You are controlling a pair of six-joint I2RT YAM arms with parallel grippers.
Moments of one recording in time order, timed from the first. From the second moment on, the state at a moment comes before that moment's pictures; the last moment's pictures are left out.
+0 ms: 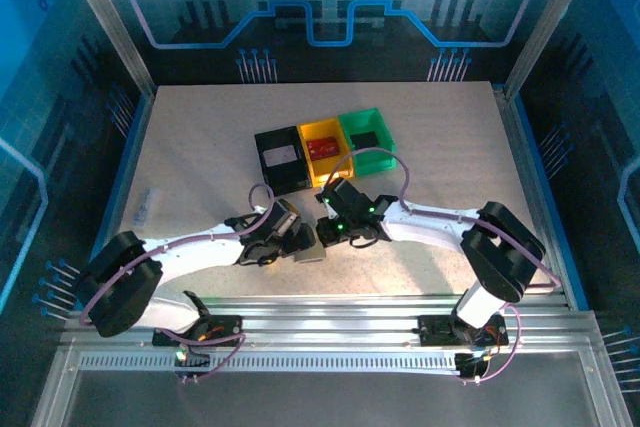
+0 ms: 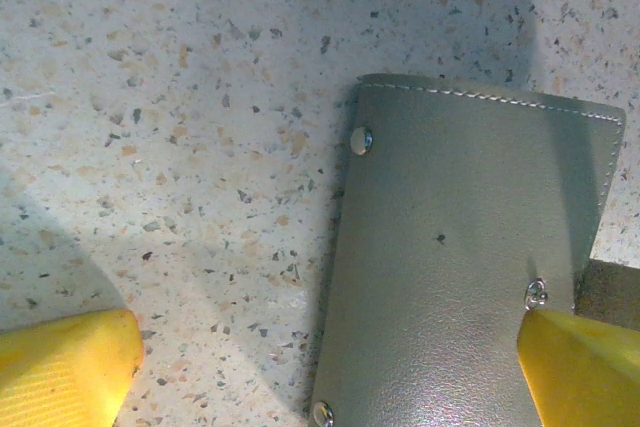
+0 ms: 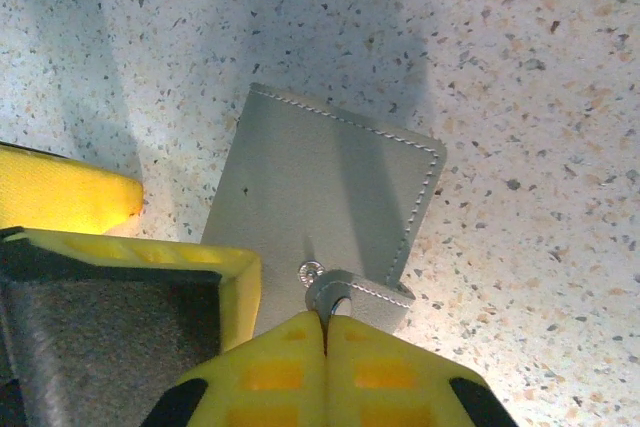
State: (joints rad) left arm -0.75 1.37 0.61 -0.34 -0.03 -1.11; right arm 0.86 1.62 0.94 -0.32 -0.15 0.54
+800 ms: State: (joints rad) left arm -0.76 1.33 0.61 -0.34 -0.01 -1.12; right arm 0.69 1.57 0.77 -0.18 -0.32 0.59
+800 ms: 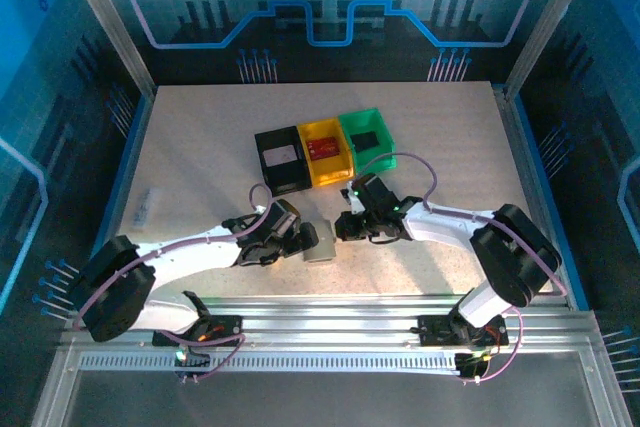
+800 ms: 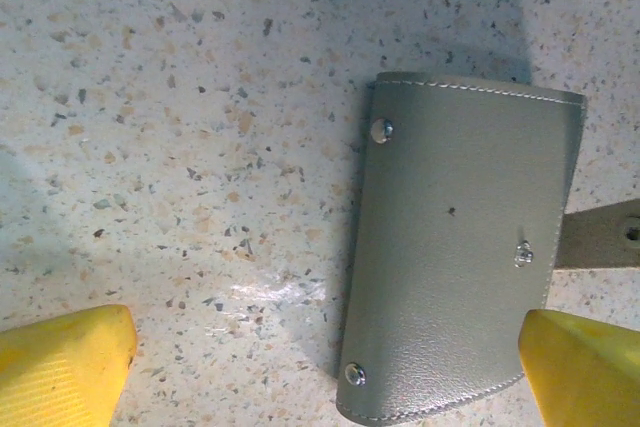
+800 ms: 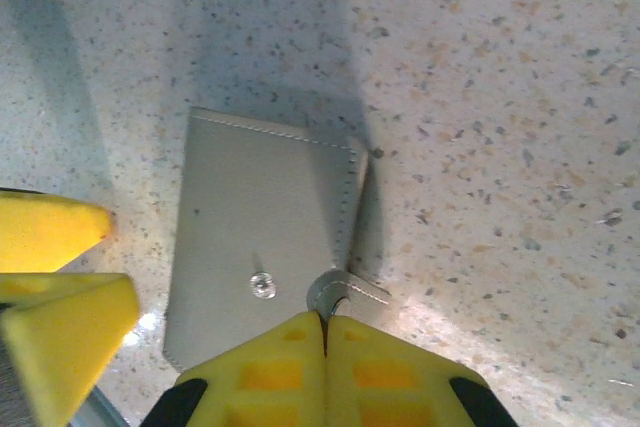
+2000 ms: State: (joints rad) left arm -0.80 1.45 0.86 -0.59 -0.06 -1.10; right arm 0.66 1.52 0.70 -0.23 -0.21 0.63
